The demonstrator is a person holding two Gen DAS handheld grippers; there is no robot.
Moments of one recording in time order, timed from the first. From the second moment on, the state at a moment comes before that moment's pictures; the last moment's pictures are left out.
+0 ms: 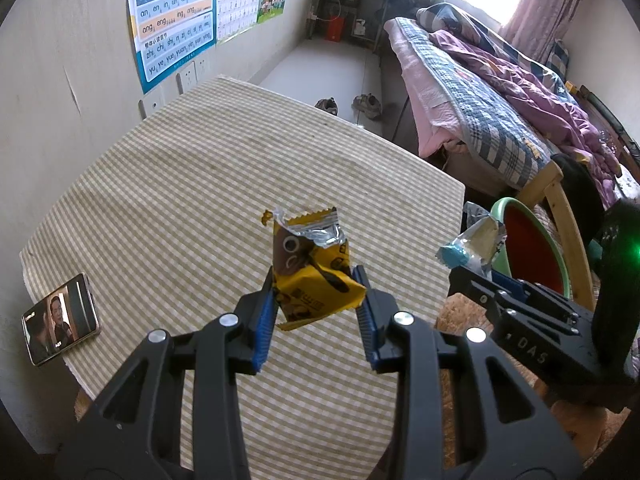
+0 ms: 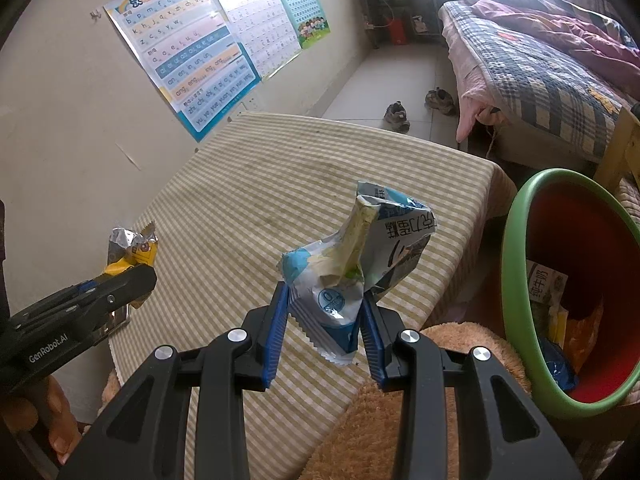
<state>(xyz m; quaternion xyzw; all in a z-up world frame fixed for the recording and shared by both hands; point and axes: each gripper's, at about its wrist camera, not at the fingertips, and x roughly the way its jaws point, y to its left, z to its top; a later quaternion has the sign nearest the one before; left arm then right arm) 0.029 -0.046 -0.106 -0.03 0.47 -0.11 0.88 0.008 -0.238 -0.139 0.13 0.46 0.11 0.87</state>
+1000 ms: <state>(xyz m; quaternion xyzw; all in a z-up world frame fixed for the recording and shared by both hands) 0.030 -0.061 -0.103 -0.02 0.47 -0.13 0.87 0.001 -0.255 -0.128 0.15 0.45 0.09 0.88</state>
